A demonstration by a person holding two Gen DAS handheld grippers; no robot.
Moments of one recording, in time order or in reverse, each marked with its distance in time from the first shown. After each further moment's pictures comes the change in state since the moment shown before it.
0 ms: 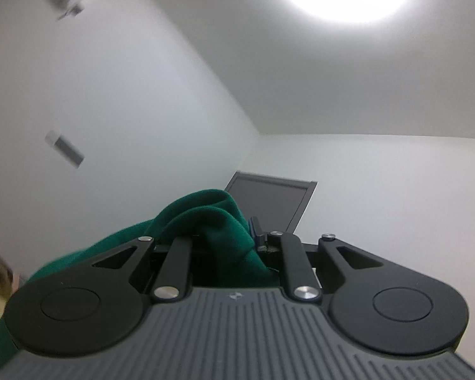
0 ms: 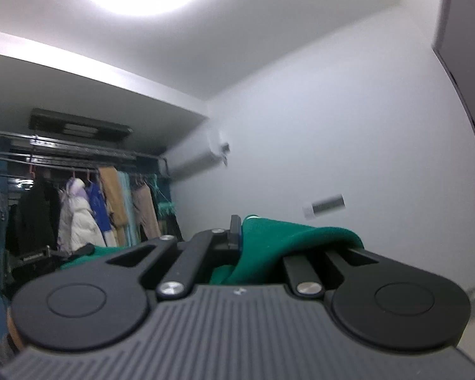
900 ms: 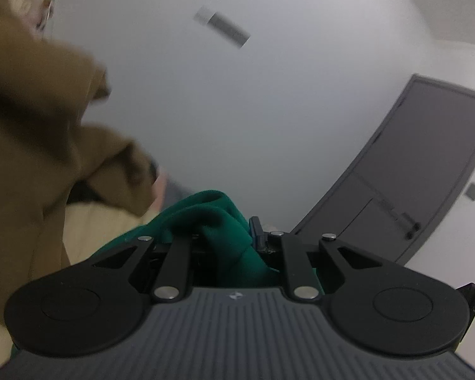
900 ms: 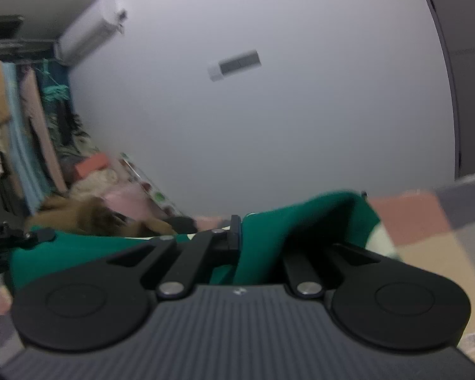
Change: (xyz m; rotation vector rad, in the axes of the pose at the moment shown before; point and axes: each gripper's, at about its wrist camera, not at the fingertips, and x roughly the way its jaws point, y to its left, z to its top) left arm 0.185 0.441 -0.270 -0.112 0.425 0.579; right arm 0.269 -0.239 -0.355 0.072 0.453 -0.316
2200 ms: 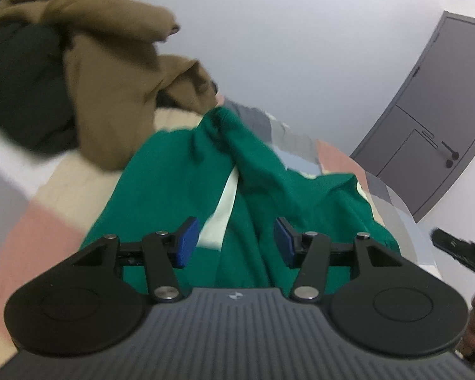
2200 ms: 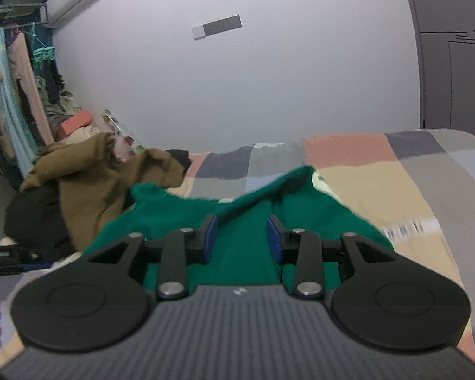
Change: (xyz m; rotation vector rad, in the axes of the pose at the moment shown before) left arm -0.178 -0.041 -0.125 0.073 0.186 0.231; right arm -0.173 0.055 -0.056 -0.008 0.154 -0.105
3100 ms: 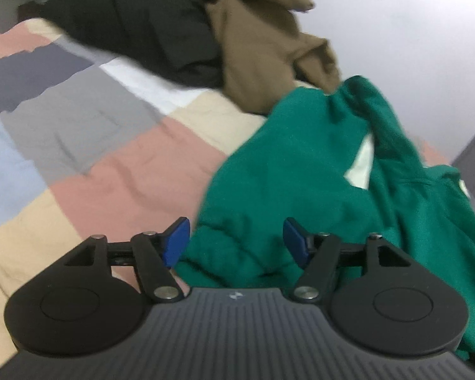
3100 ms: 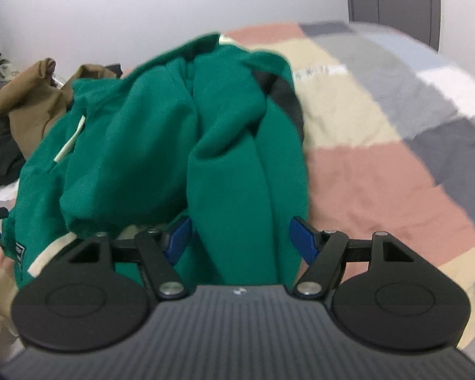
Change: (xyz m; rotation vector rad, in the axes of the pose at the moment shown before) left arm -0.005 0.077 -0.075 -0.165 0.010 0.365; right arm -0.054 -0.037 -0.147 0.137 0.259 -0.233
